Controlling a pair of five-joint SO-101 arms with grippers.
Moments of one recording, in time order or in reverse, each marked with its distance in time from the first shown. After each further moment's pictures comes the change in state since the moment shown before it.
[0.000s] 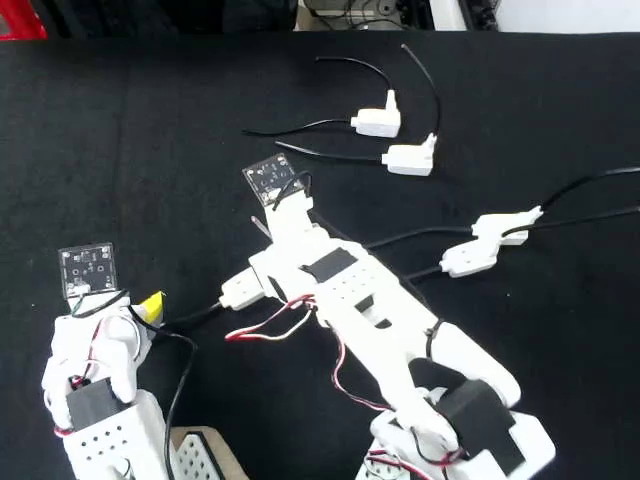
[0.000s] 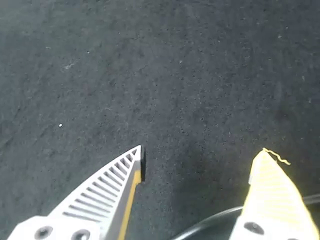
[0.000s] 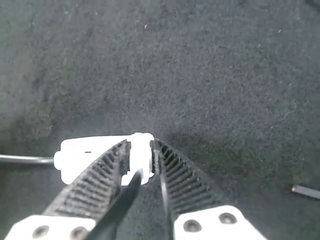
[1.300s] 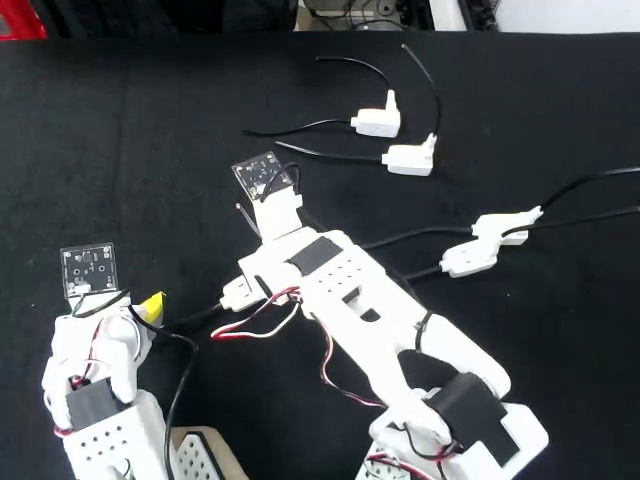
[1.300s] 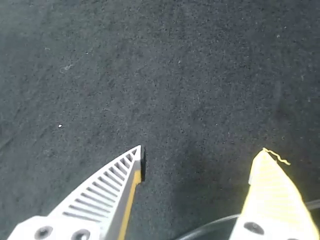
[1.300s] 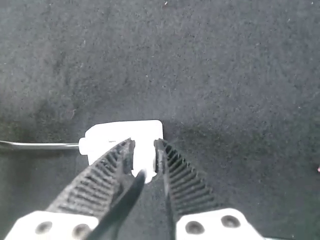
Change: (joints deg) left arm 0.2 0.0 0.0 0.0 -0.2; right arm -3.1 4.9 -7.9 11.9 -5.6
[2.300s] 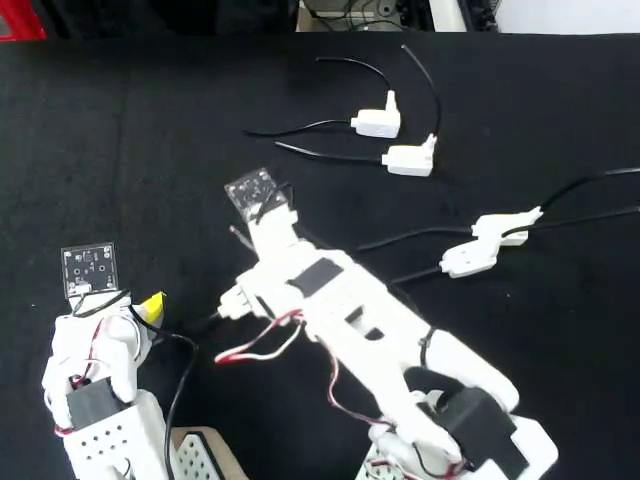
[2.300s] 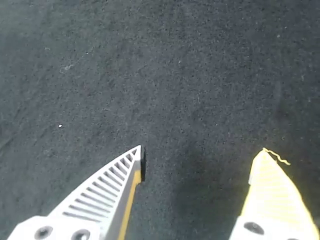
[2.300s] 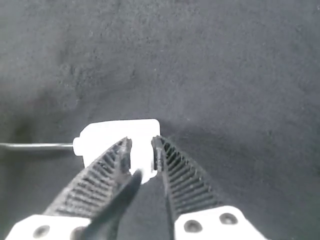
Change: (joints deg) left arm 0.0 0.0 0.1 0.0 0.0; right arm -3.6 -2.3 8.2 -6.0 3.3
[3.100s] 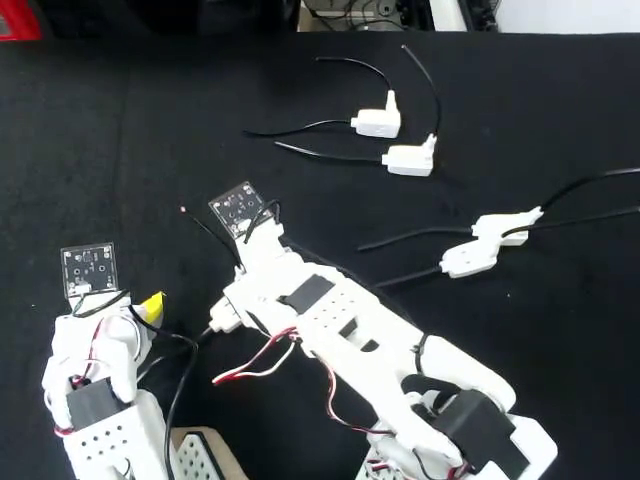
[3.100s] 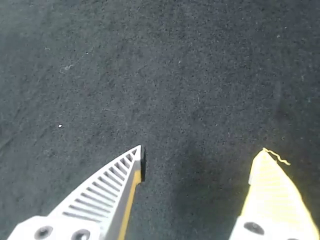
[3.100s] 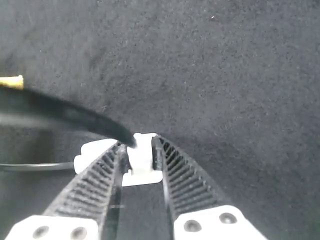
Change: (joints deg) left arm 0.0 0.0 0.0 0.0 0.0; right arm -3.1 -0.1 3.6 -7.2 0.1
